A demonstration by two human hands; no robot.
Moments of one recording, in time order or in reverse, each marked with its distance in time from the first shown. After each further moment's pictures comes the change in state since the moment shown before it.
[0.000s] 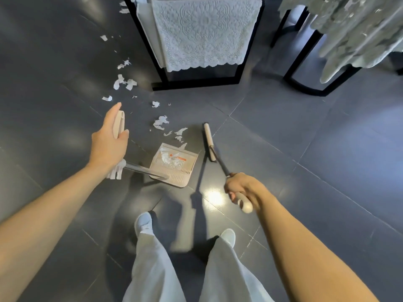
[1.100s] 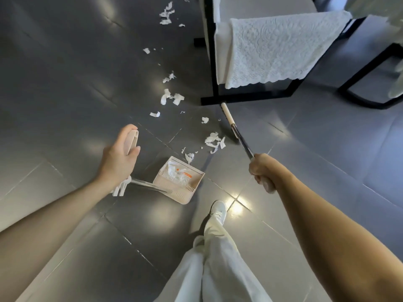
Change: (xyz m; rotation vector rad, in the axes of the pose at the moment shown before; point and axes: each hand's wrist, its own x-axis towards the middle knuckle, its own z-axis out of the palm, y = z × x) left_hand 0.233 -0.202 -0.214 0.126 -0.071 0.115; right_hand 0.076 -0.311 0.169 -0.295 0.234 0.010
